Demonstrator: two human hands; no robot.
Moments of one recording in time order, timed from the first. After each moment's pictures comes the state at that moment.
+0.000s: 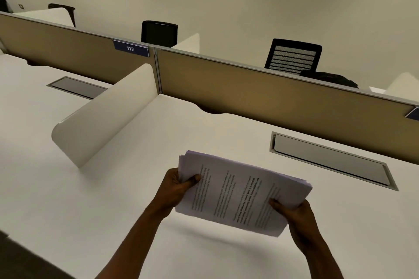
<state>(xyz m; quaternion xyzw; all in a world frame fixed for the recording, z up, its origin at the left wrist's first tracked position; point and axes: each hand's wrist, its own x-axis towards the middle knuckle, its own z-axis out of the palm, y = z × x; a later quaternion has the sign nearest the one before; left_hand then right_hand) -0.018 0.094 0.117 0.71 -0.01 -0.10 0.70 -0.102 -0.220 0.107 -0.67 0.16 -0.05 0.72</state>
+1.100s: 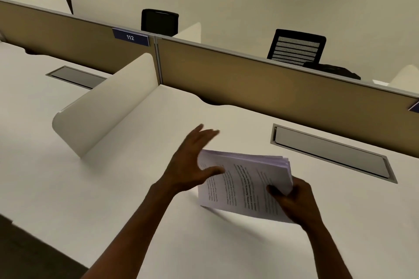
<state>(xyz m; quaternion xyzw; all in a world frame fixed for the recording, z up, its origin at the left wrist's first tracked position) -0.008 0.073 0.166 0.89 -0.25 0.08 0.38 -0.092 -0.212 0.133 -0.88 0.08 -0.08 0.47</state>
